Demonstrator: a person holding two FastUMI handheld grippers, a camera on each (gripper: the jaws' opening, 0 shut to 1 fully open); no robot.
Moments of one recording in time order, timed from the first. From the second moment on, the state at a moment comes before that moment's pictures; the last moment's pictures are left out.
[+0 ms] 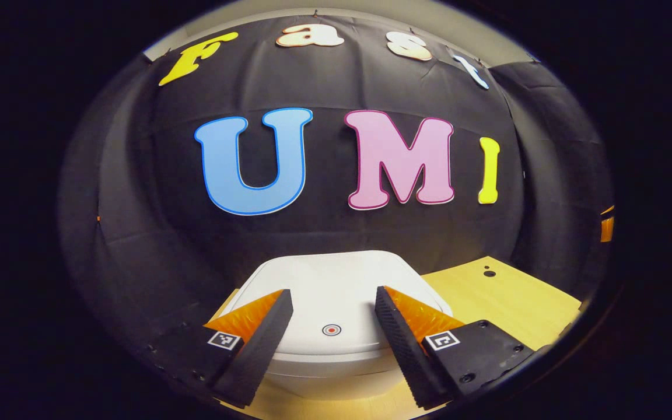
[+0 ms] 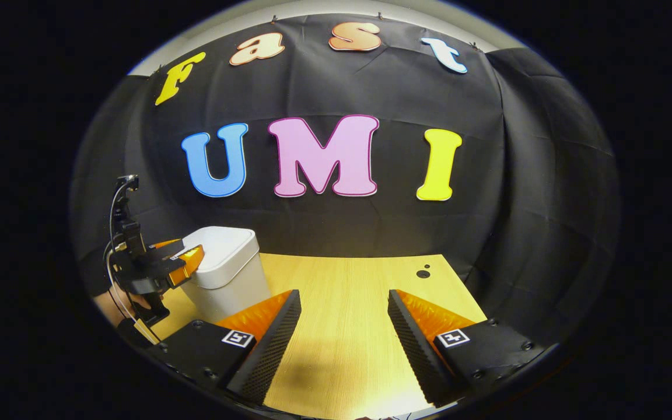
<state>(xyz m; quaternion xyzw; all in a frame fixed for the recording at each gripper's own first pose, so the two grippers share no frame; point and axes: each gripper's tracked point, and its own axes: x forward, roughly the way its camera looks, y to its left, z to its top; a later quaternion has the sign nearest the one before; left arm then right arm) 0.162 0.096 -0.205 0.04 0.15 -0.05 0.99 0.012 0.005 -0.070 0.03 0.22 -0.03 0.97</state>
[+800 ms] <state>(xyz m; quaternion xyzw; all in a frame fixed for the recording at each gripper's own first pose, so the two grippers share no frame) 0.017 0.012 -0.051 0.00 0.00 -0.05 1.00 -0.021 0.009 0.001 0.03 0.10 -0.06 0.99</state>
